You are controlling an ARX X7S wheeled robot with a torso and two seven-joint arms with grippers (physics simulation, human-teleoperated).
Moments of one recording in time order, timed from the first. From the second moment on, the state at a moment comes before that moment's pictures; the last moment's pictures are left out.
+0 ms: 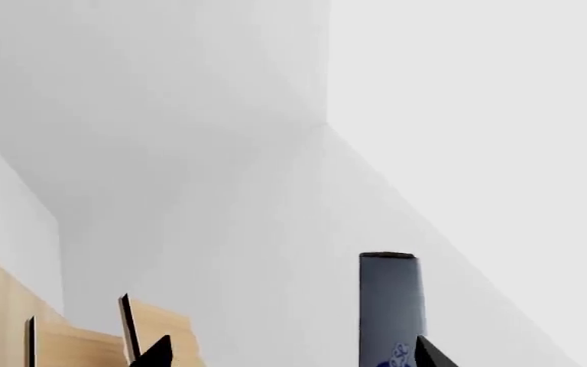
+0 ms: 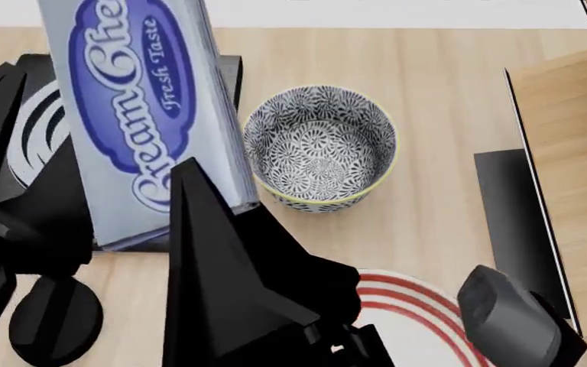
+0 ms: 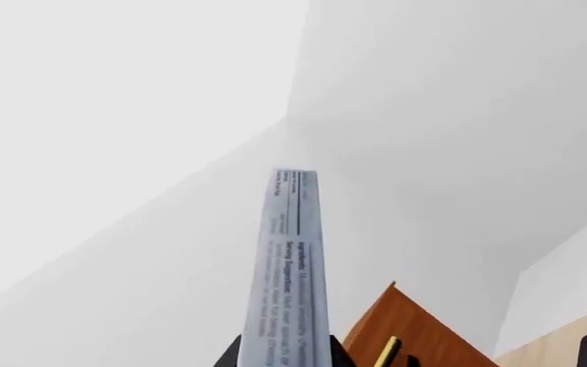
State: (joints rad) left arm -0.46 -0.39 0.32 0.67 -1.81 0.04 -0.29; right arm 0.33 0.29 -0.38 -0.85 1.44 0.06 0.31
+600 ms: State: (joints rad) left arm -0.47 -0.38 0.34 0.64 -1.25 0.05 -0.58; right arm 0.32 0.33 -0.31 -0.93 1.33 0.04 0.37
